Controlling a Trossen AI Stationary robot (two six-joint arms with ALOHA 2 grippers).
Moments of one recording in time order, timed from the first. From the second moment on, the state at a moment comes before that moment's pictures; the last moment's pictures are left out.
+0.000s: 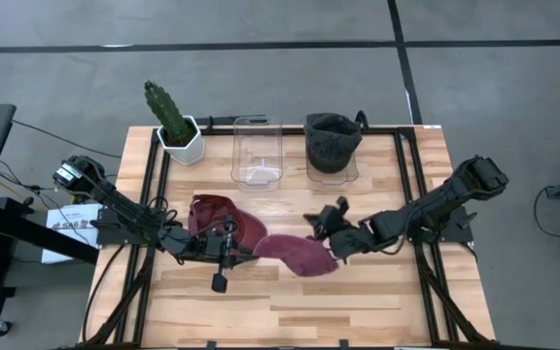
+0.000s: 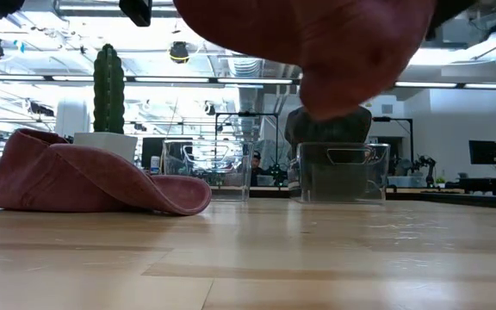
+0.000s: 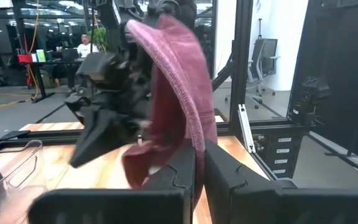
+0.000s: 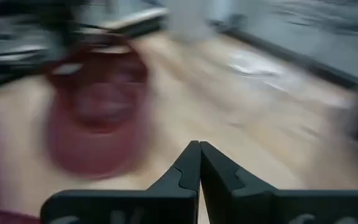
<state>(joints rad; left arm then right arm) -0.58 1.37 0.53 0.91 -0.46 0.07 0.41 1.51 0.84 0.00 0.81 0.58</state>
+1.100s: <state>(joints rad) -0.58 1.37 0.53 0.89 -0.43 0.07 0.25 1.50 0.85 -0.34 1.13 0.50</state>
